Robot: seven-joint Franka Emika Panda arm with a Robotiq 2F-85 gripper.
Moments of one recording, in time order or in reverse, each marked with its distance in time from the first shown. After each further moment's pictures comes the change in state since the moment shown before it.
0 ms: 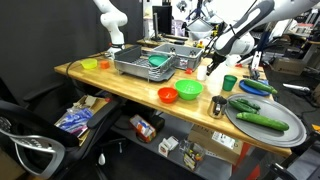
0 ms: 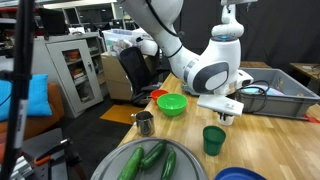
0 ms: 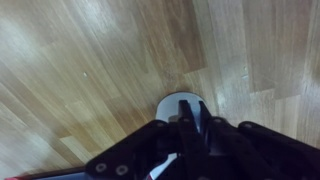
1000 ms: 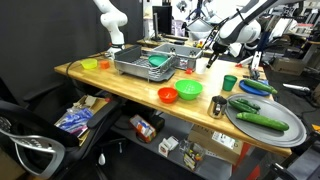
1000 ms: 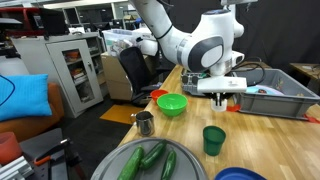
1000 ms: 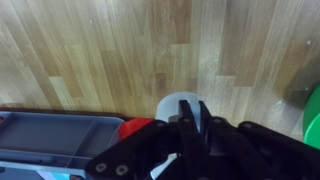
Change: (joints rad) arm -0.037 -0.170 0.069 -0.136 -0.101 -0.027 -0.185
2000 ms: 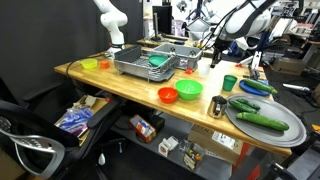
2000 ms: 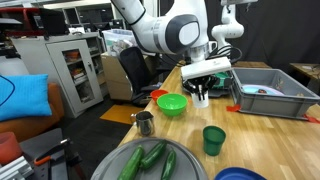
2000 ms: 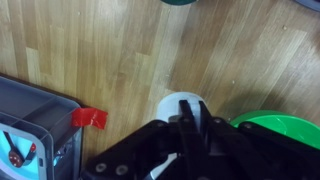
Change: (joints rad) arm 0.104 -0.219 -0.056 -0.236 -0.106 -0.061 -0.119
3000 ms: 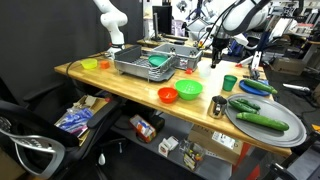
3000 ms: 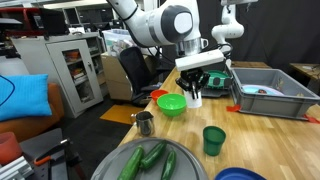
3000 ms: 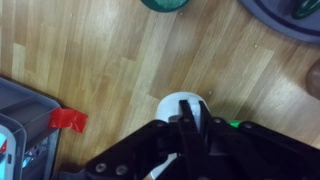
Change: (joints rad) arm 0.097 -0.044 -0.055 0.000 -0.059 -0.140 0.002
